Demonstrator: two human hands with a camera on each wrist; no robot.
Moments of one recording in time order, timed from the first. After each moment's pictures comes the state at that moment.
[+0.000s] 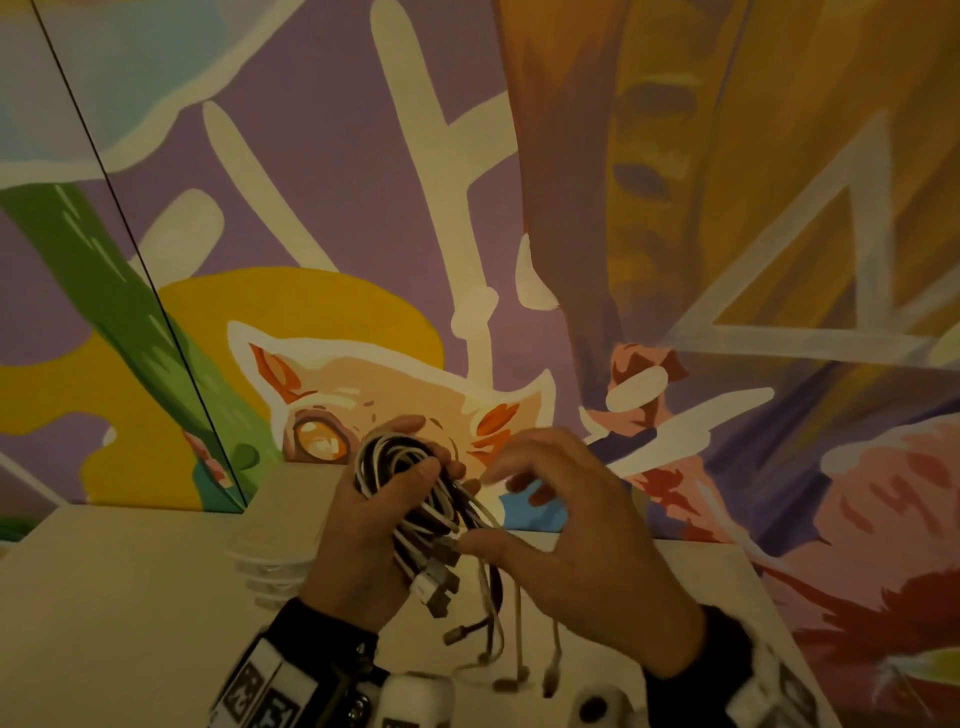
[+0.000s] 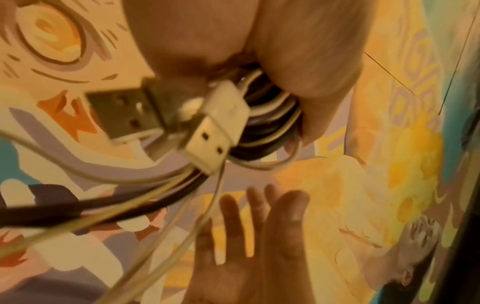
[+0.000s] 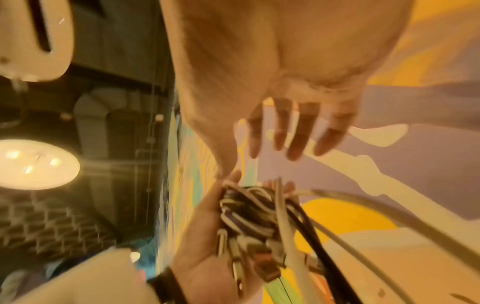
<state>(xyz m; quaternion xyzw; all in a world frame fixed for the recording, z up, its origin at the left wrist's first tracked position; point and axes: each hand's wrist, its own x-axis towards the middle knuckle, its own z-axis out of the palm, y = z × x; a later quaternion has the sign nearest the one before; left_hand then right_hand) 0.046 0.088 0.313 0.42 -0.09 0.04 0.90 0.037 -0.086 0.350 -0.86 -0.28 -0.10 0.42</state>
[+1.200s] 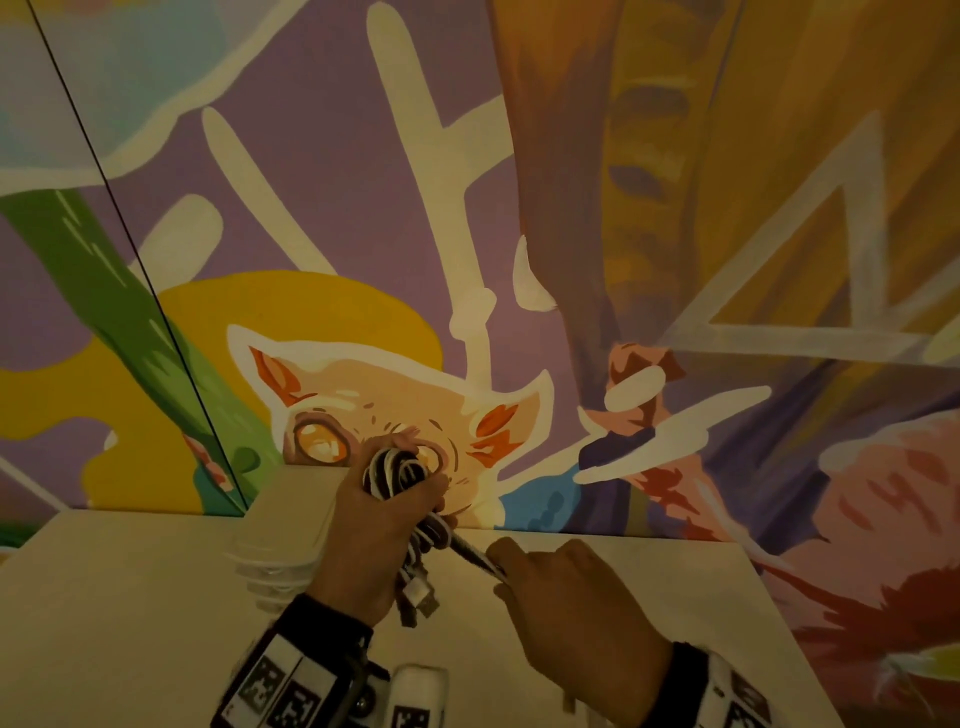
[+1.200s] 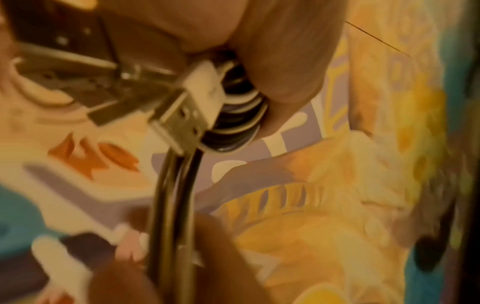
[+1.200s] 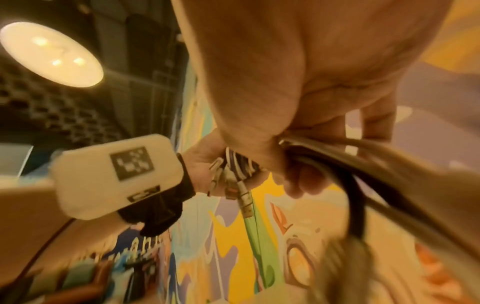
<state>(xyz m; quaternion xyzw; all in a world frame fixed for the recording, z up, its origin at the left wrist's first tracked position) 0.055 0.091 0.298 0.59 0.01 0.11 0.80 0.032 -0.088 0.290 -0.95 -0.32 -0.03 0.07</state>
